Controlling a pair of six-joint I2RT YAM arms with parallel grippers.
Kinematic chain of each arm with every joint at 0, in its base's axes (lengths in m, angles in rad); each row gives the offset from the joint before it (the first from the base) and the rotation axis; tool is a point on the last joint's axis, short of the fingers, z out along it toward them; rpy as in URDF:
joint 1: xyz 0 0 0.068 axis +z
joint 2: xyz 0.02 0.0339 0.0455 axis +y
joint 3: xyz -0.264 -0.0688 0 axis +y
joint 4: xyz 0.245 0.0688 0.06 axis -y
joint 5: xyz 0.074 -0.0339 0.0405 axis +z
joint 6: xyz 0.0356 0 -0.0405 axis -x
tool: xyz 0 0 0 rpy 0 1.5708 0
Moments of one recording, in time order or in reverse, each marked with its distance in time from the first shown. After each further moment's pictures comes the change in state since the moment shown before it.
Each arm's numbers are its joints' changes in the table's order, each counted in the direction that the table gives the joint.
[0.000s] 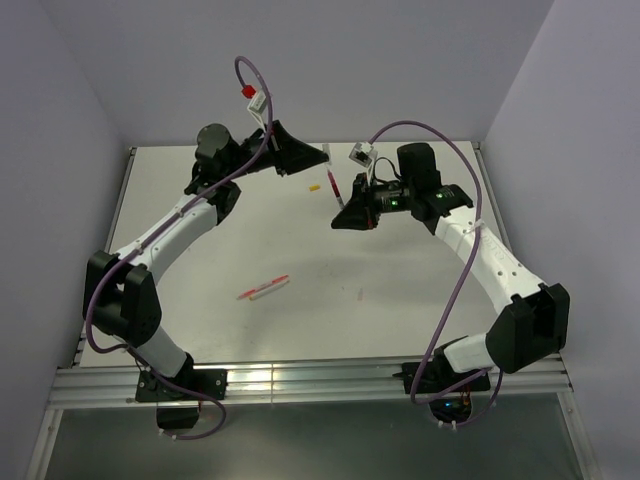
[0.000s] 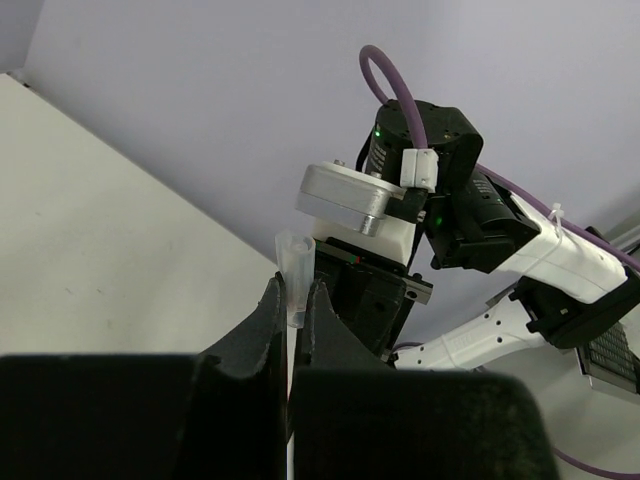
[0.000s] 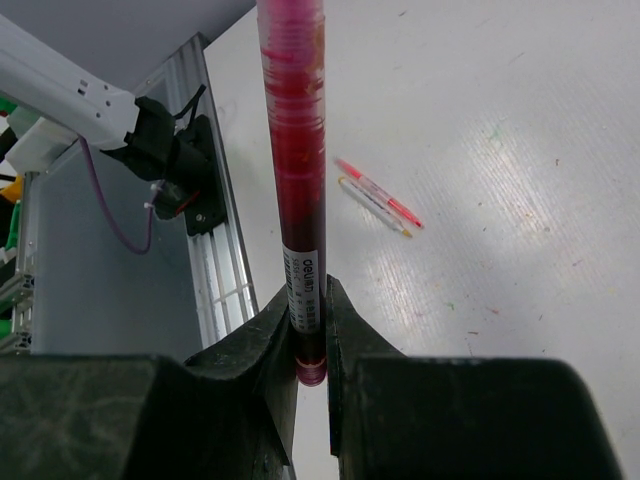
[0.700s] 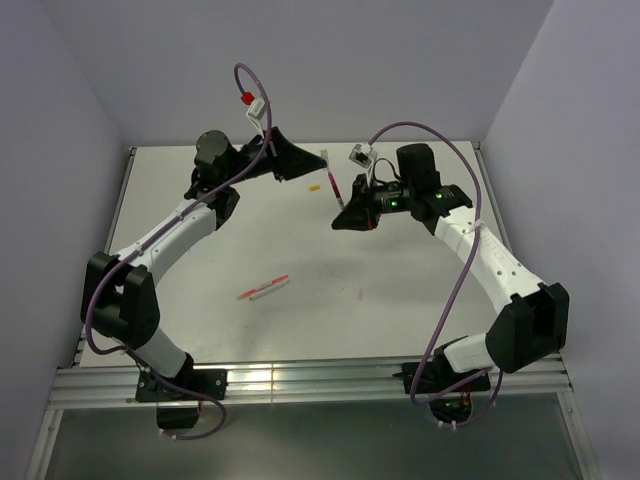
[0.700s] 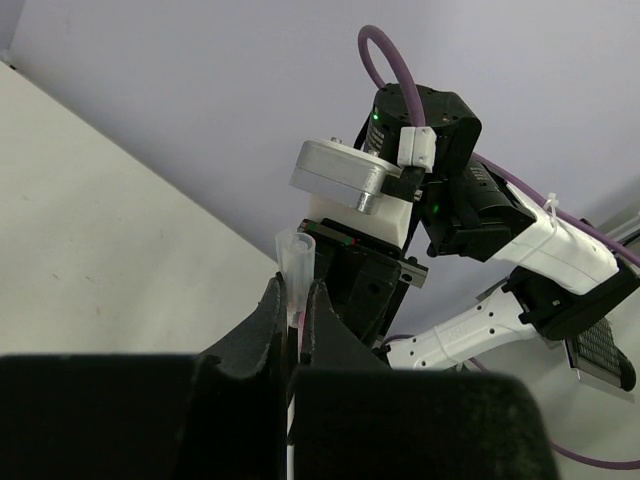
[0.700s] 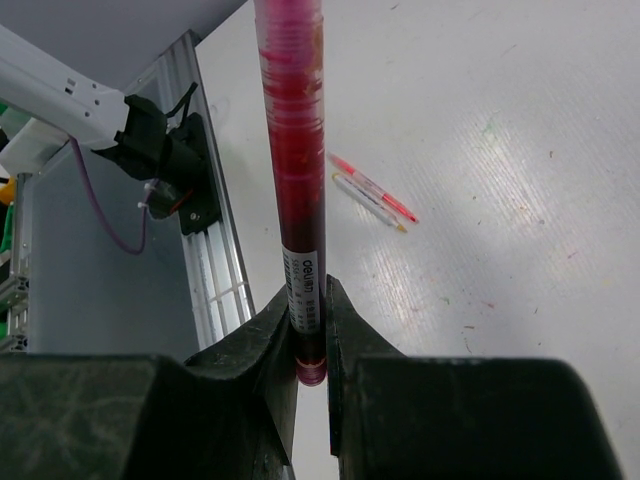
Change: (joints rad) left arm 0.003 -0.015 0.059 0.042 -0.016 0.031; right arm 0.000 0.000 0.007 -0.004 -0.014 0.004
